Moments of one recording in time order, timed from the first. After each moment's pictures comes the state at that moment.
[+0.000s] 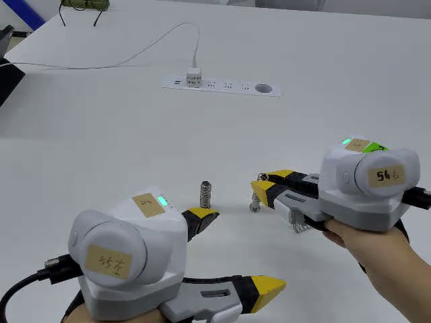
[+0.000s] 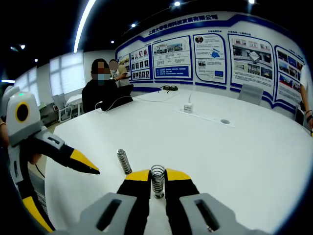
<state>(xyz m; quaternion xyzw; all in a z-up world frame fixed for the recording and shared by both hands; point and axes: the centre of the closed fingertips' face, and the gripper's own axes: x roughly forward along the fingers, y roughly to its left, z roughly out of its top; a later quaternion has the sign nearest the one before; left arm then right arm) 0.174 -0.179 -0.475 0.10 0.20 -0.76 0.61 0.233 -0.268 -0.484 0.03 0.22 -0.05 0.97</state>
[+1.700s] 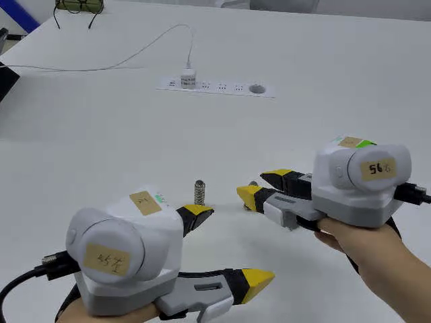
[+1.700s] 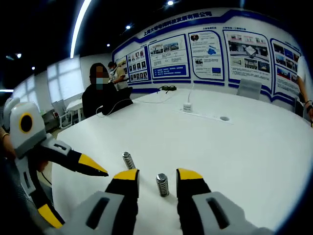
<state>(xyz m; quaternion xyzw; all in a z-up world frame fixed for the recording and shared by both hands) 0.176 -0.181 -0.474 0.12 0.17 -0.76 0.62 0.223 -0.262 -0.469 0.07 0.21 -0.06 0.97</state>
